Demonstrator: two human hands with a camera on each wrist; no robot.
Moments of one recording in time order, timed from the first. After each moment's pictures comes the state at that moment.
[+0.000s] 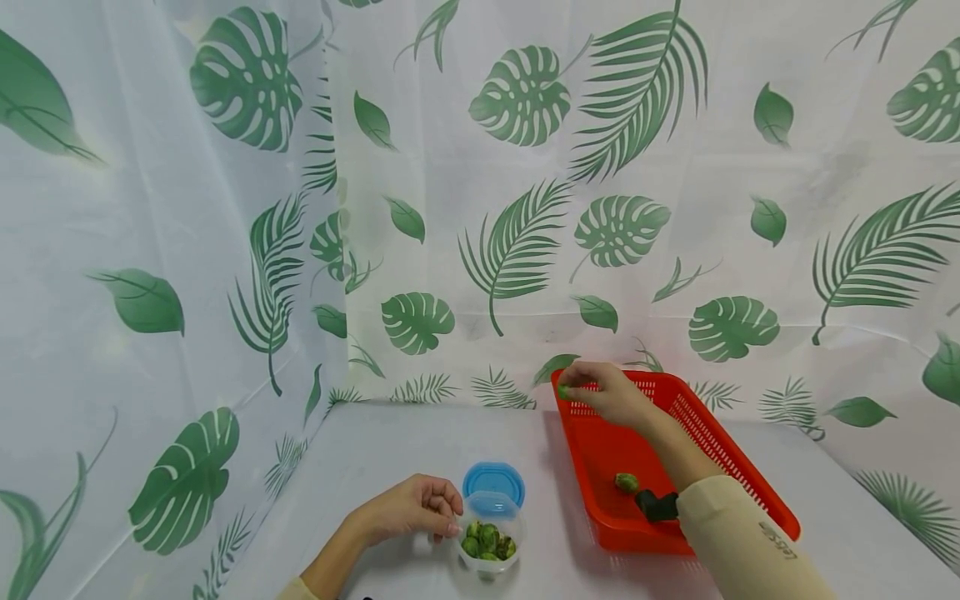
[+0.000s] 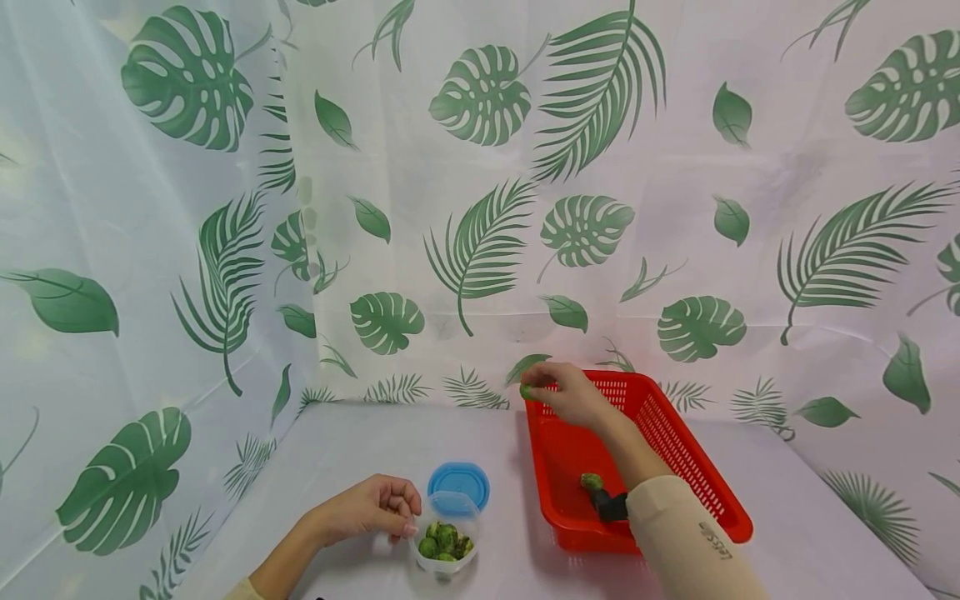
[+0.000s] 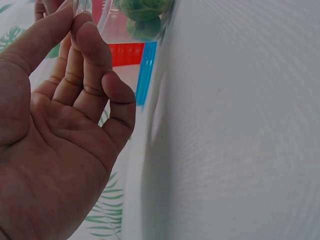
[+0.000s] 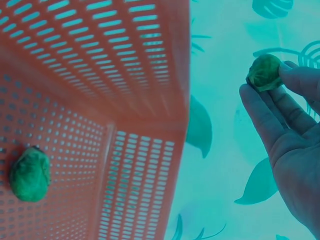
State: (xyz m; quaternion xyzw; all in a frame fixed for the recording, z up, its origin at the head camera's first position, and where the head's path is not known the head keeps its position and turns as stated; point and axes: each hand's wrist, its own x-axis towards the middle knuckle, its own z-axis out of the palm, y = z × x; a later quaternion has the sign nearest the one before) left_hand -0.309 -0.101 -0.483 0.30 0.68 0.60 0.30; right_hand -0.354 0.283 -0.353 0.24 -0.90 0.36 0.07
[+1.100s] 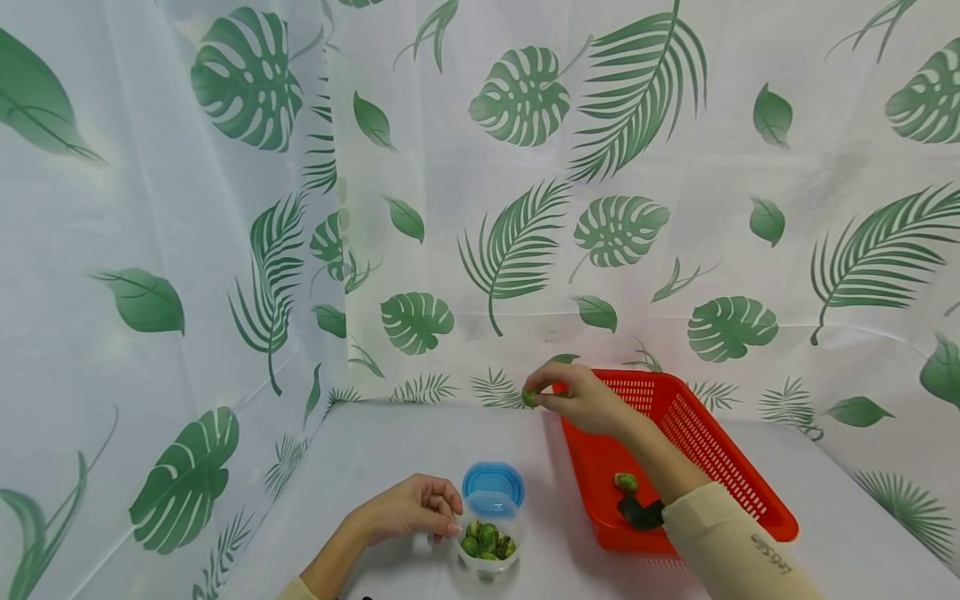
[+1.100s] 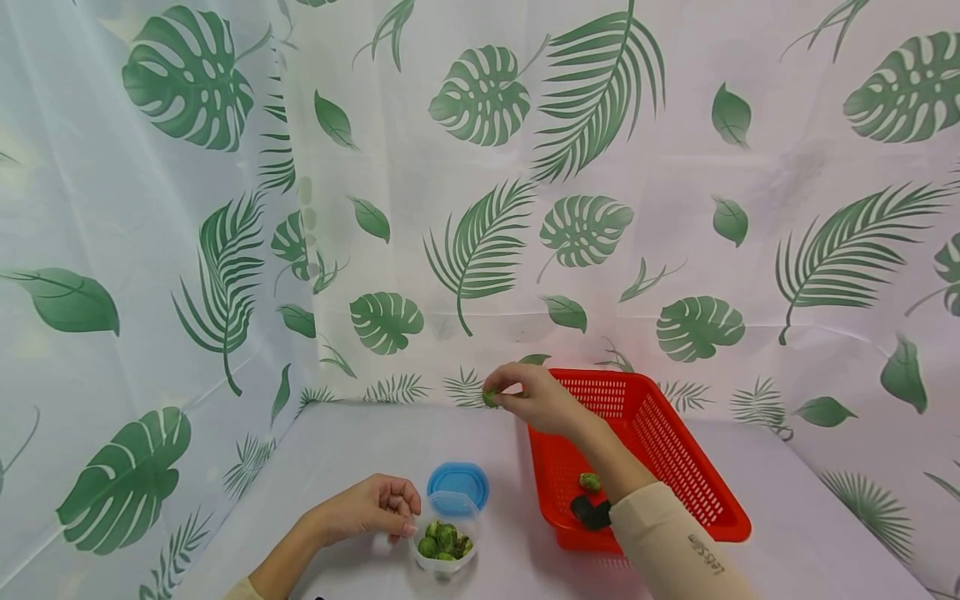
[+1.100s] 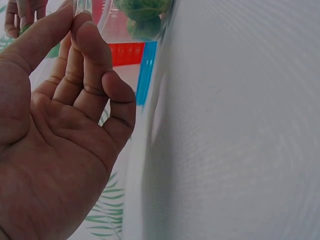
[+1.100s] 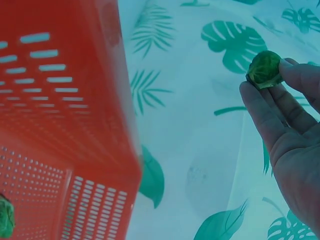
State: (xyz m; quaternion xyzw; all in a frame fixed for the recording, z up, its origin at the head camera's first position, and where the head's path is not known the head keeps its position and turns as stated) left_hand -0.308 -0.101 -0.483 0.30 0.68 0.59 0.30; right_hand -0.327 0.234 -0.334 0.33 -0.87 0.36 0.07
